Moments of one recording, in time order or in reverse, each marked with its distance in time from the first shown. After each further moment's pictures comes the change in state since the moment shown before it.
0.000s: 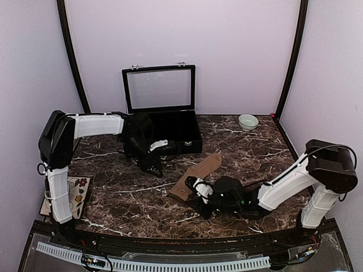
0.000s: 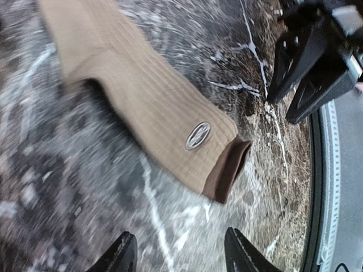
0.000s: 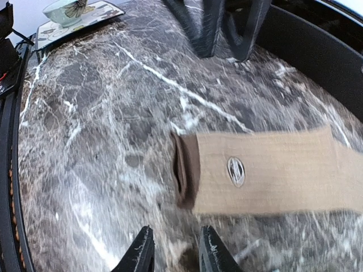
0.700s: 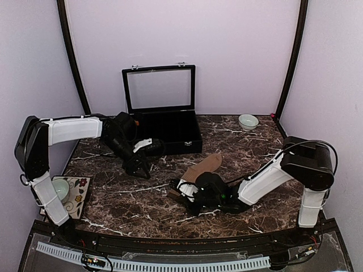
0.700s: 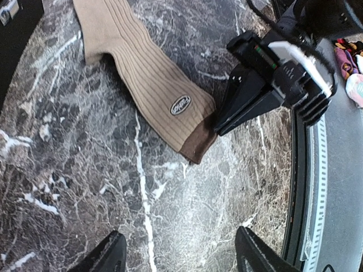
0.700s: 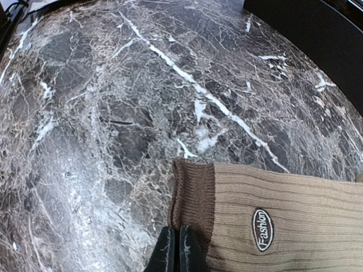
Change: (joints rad) left arm 0.101 -0.284 -0.241 0.043 0.021 -0.051; right arm -0.045 0.238 0.253 -0.110 -0.098 -0.170
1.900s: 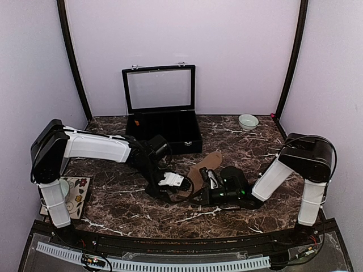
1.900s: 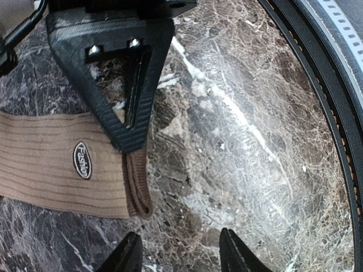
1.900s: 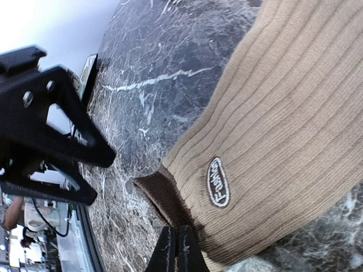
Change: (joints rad) left arm -0.375 0.108 -0.060 0.247 -0.233 0.296; right arm -0.209 0.001 -0.217 0.310 -0.363 0.916
